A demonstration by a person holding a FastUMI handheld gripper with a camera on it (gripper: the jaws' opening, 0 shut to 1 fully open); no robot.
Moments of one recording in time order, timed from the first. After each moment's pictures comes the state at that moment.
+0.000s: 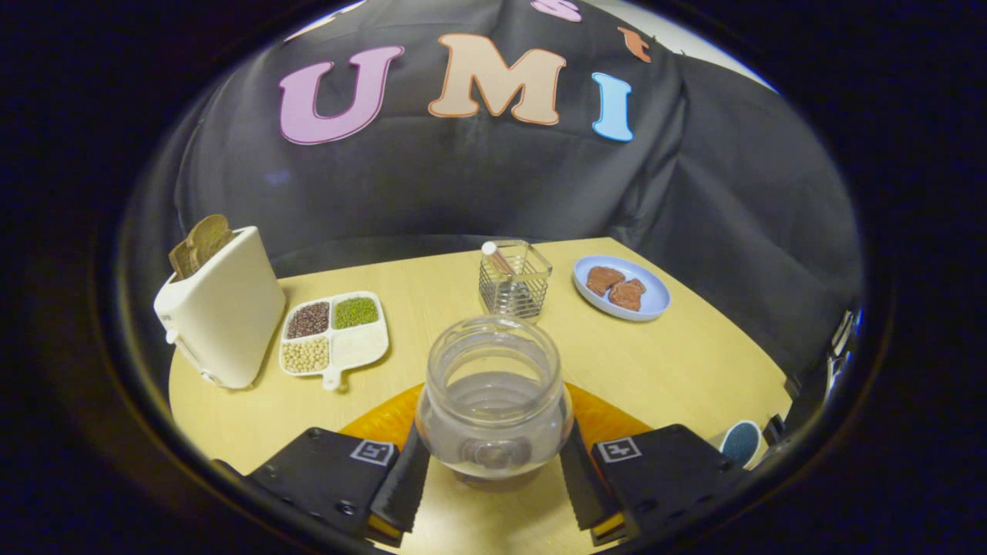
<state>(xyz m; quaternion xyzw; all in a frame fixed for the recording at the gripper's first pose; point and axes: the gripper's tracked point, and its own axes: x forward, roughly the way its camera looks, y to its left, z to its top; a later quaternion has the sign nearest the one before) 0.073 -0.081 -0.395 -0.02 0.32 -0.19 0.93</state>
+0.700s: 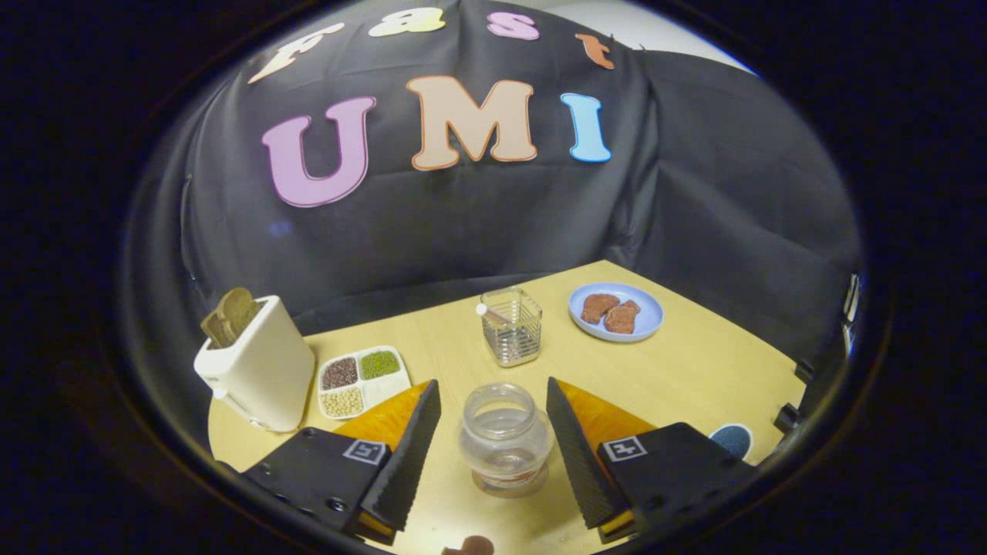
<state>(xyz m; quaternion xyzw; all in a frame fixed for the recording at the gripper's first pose) 0.071 -0.078 -0.317 0.04 0.24 -0.18 0.95</state>
